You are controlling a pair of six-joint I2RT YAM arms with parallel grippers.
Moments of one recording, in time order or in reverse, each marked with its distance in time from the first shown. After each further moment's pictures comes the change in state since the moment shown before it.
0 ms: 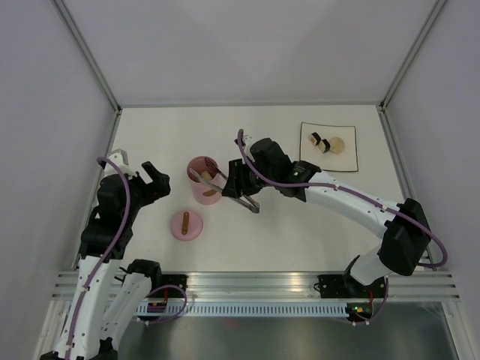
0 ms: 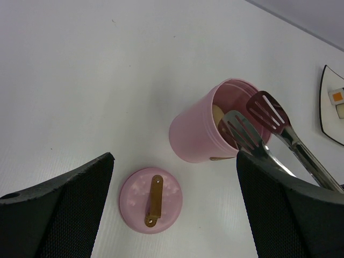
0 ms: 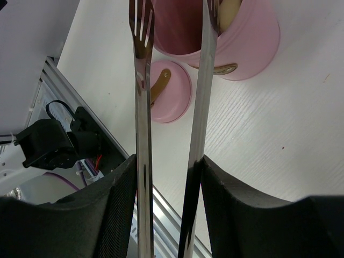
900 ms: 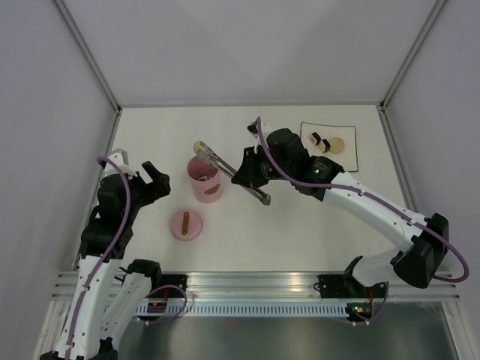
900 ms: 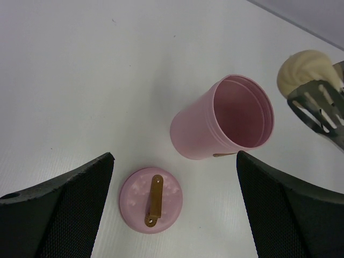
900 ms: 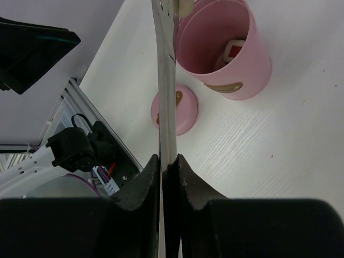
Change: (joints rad) left arm 0.000 0.005 0.000 0.000 0.000 0.000; right arm -0.041 -0.140 0.069 -0.074 0.023 -0.032
